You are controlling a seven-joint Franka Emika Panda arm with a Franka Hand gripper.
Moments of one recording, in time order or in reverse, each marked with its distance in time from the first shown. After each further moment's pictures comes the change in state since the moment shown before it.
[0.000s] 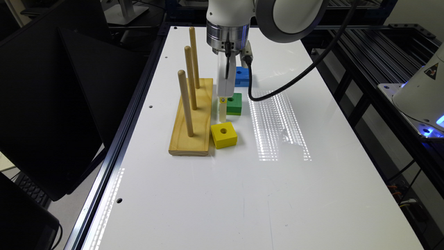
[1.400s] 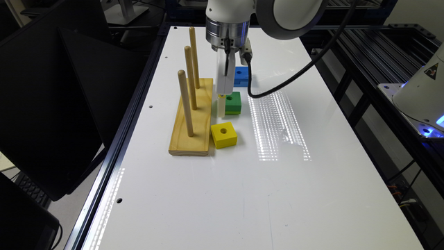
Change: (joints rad) arm 0.000 -0.025 0.000 -0.001 0.000 -0.009 0.000
